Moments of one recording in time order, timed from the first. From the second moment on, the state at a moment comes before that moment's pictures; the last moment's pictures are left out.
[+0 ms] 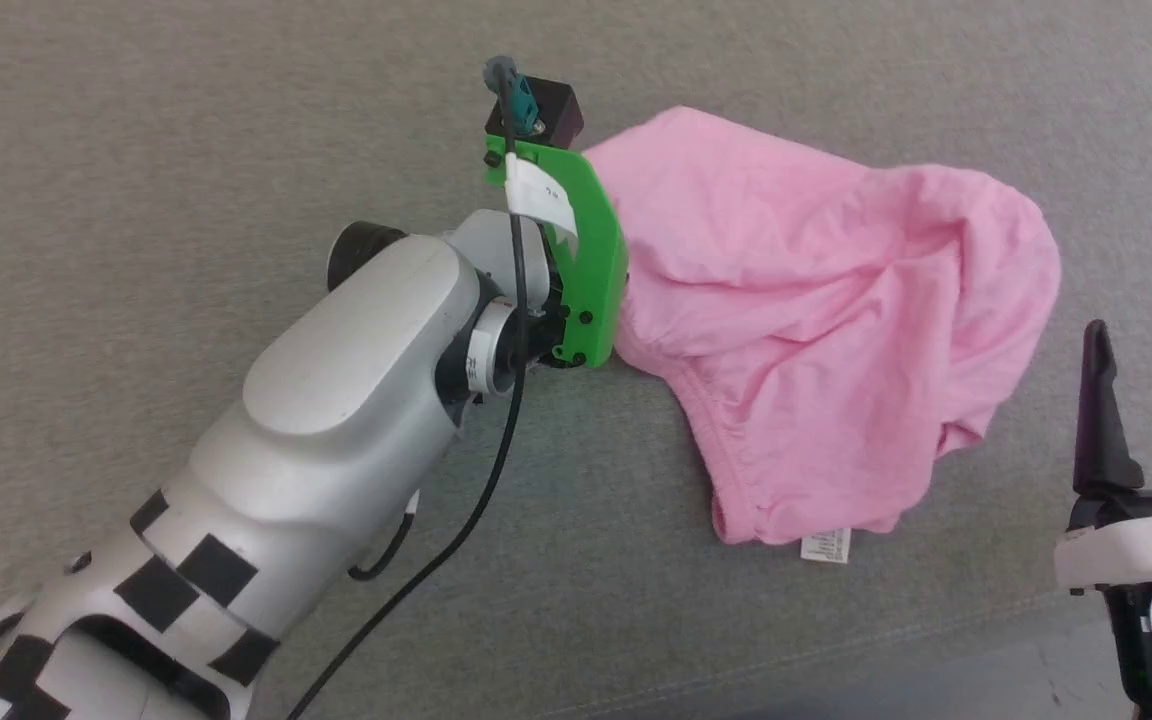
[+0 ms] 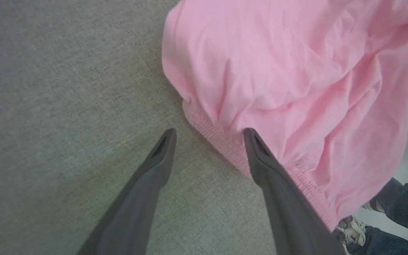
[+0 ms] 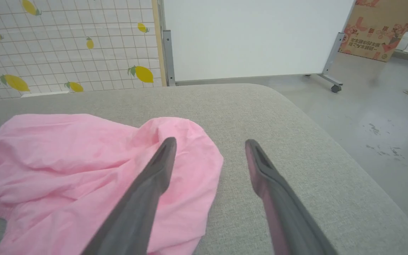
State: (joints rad) left arm -0.99 0.24 -0.87 0.34 -0.90 0.27 0.79; right arm -0.06 -0.05 -0.23 -0.13 0.14 0.13 -0.07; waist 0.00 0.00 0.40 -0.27
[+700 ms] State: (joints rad) left arm -0.93 0.31 -0.87 0.30 -0.89 0.26 0.72; right arm -0.07 -0.05 -0.23 -0.09 0.15 0.13 -0.08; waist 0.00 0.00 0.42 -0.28
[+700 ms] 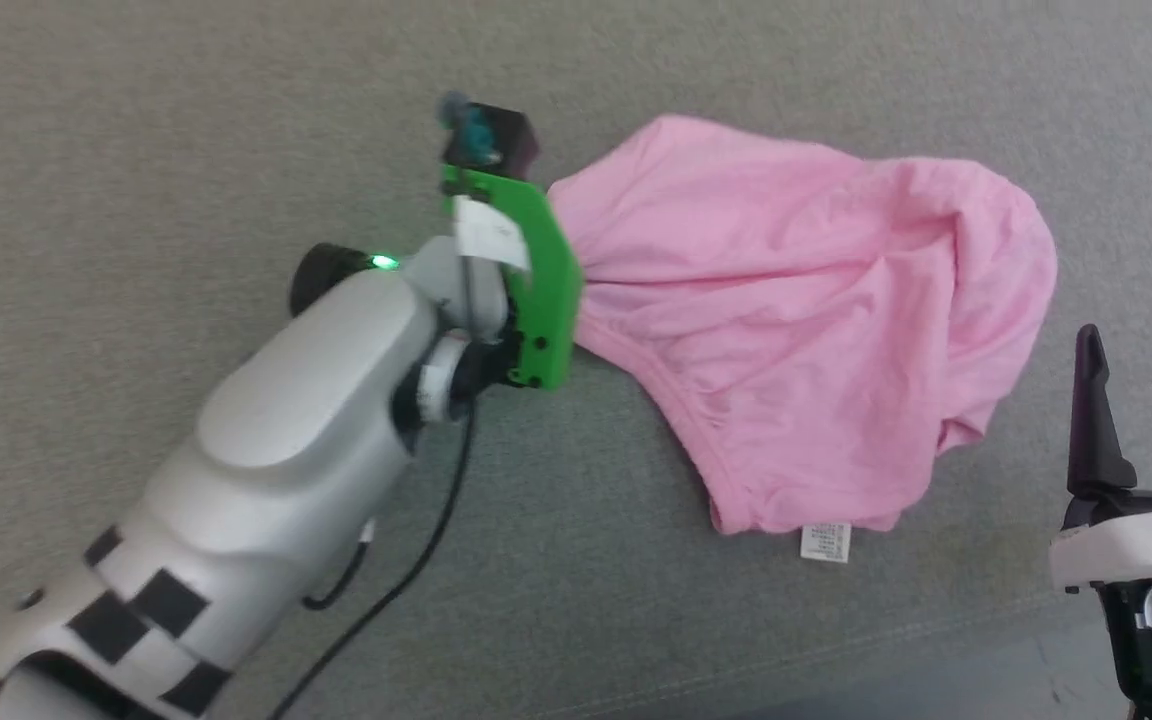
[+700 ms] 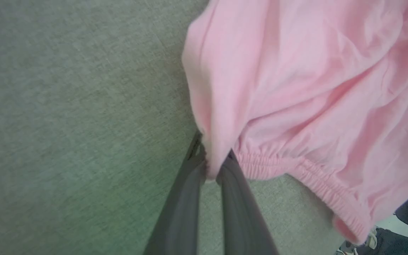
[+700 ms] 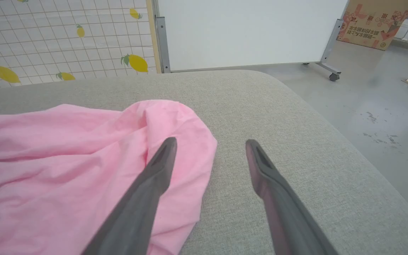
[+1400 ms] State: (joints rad) left arm -1.02 0.66 -0.69 0.31 -0.84 0.26 0.63; right arm -0.08 -0.05 -0.18 -0.10 0.15 0.13 -0.05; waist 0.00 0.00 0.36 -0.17
